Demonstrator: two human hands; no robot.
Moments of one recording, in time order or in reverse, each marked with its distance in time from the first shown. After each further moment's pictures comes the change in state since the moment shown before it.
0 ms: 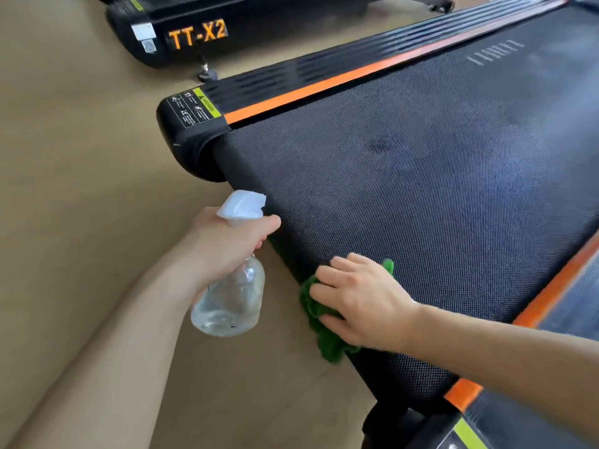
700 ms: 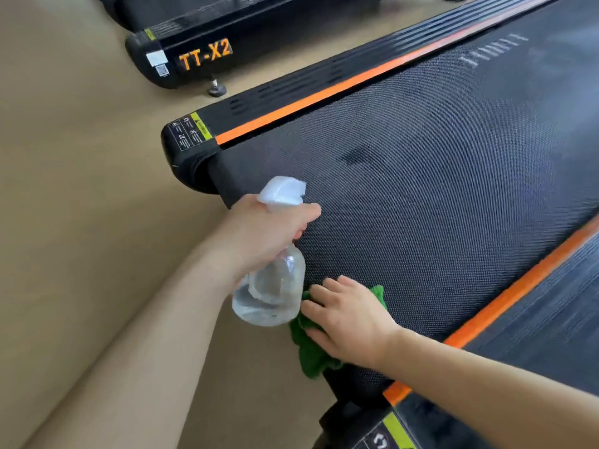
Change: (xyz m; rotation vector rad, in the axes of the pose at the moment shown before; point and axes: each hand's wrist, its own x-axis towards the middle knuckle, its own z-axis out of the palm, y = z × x) left_hand -0.050 0.093 0.064 0.036 -0.012 0.051; right_hand -0.052 0.009 -0.009 0.064 0.031 0.040
